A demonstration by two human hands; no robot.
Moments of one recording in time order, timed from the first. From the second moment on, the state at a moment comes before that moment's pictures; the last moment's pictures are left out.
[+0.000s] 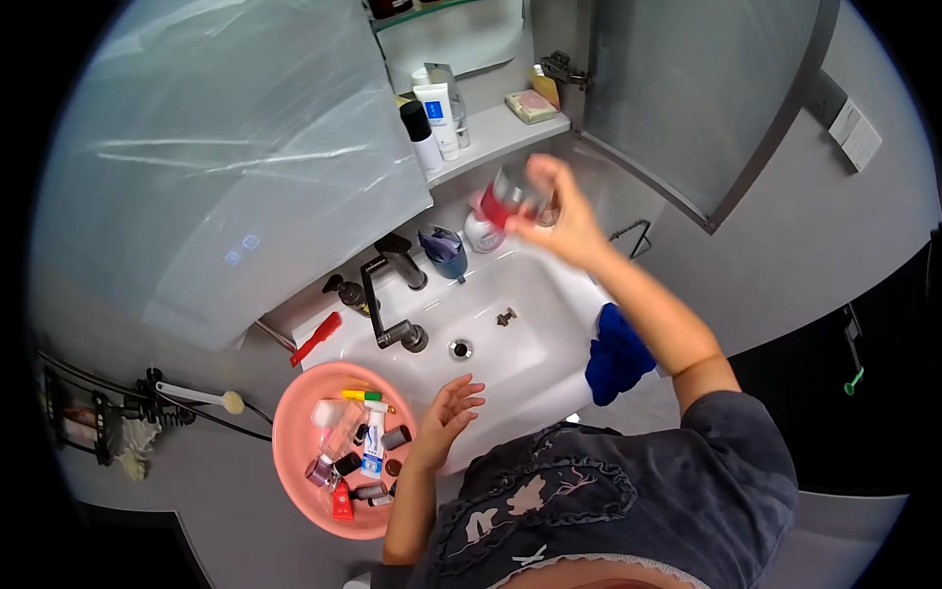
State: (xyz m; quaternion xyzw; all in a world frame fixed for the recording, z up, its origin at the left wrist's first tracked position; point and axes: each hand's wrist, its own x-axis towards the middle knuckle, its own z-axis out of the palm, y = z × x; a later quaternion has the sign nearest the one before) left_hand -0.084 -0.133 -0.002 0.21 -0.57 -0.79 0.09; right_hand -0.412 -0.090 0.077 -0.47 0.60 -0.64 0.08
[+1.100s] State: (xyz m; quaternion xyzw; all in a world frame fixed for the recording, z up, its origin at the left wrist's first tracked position) left_hand 0.012 -0.103 -0.003 0.40 -0.56 -0.65 0.32; right_hand -0.543 -0.217 0.112 -0.52 0.73 -0.44 -0.06
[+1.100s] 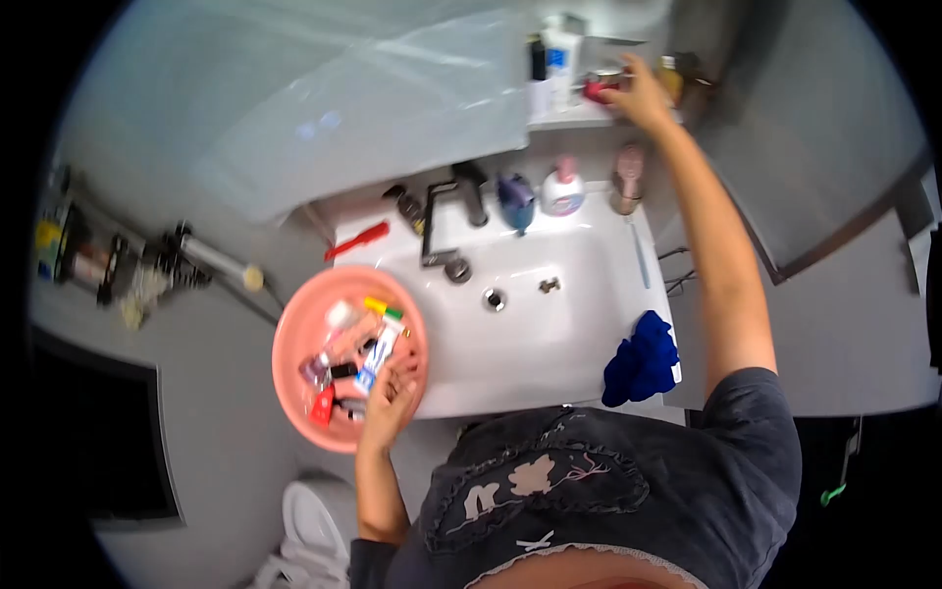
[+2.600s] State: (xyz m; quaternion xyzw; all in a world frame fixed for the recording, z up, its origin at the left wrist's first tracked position) left_hand 0.086 -0.164 0.021 0.42 -0.84 -0.36 -0.04; right_hand -0.110 -0.113 -0.028 -0.82 0.38 -0.32 0.30
